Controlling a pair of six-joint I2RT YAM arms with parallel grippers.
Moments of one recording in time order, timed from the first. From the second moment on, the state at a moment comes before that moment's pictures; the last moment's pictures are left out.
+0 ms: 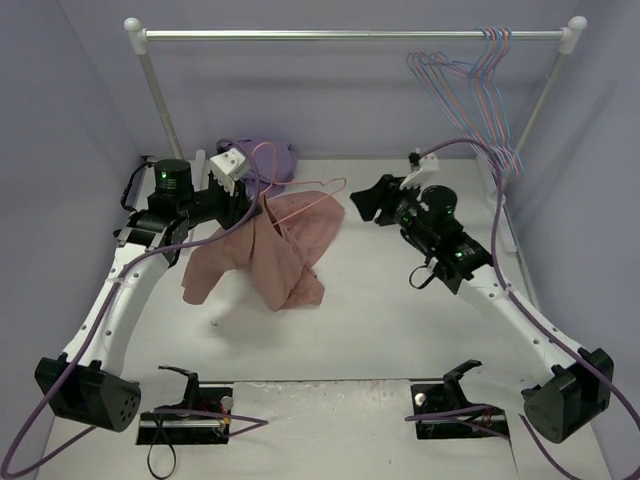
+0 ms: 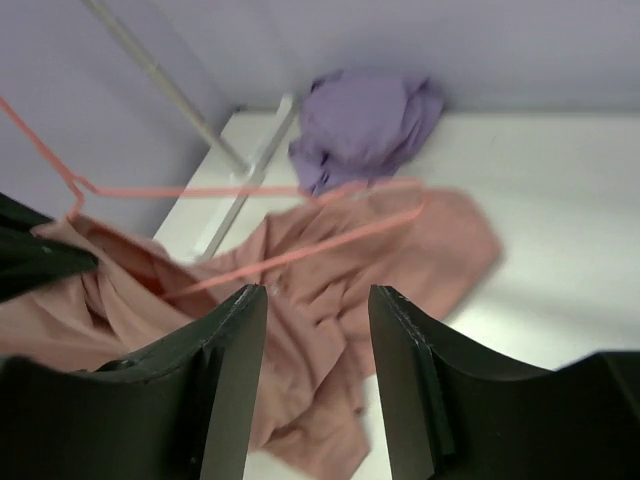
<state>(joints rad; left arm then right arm) -0.22 1.24 1.31 -0.53 0.65 0.21 0.46 1.13 1.00 0.05 -0.10 0.44</state>
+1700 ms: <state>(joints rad) -0.26 1.05 1.10 -0.43 0.52 0.03 0.85 1.61 0.98 0.19 0.11 0.67</state>
